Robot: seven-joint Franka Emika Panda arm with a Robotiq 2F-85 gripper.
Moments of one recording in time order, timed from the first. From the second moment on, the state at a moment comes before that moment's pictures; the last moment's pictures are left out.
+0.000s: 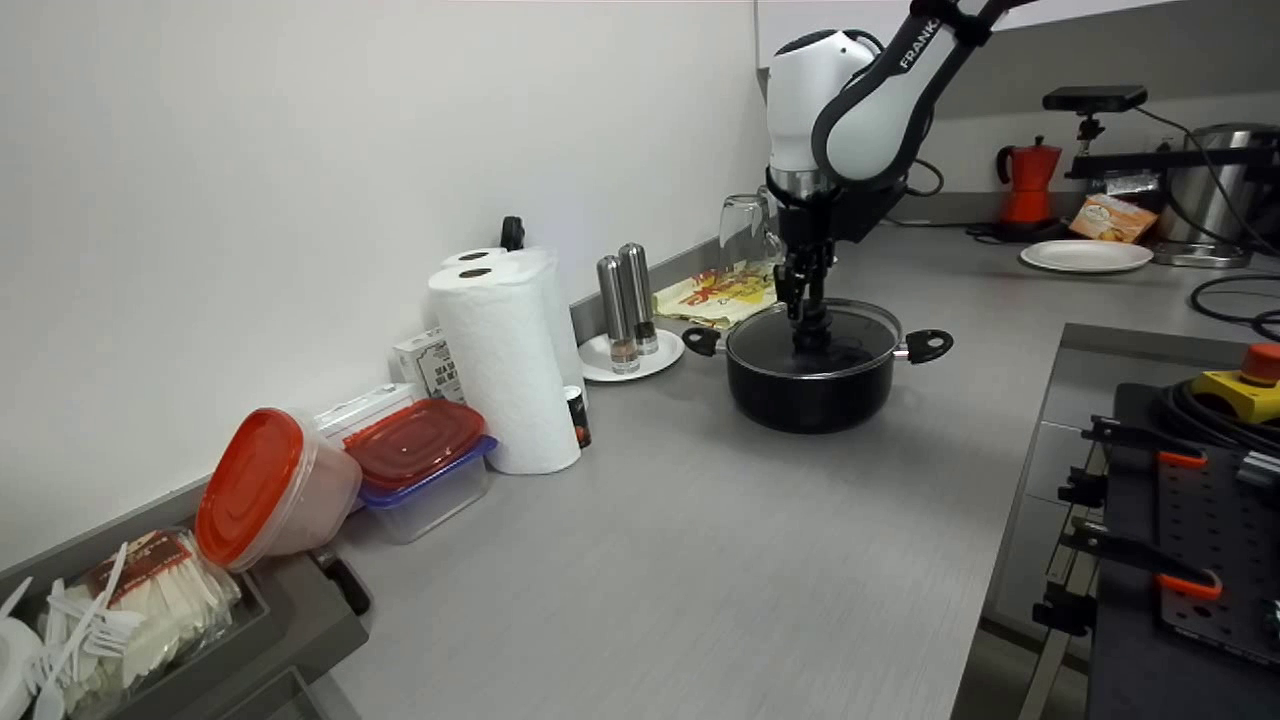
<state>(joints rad) -0.02 0.25 -0.11 -2.22 -0.32 2.57 0.20</state>
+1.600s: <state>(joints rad) 0.12 0.06 0.12 -2.08 -0.07 2.50 -0.02</state>
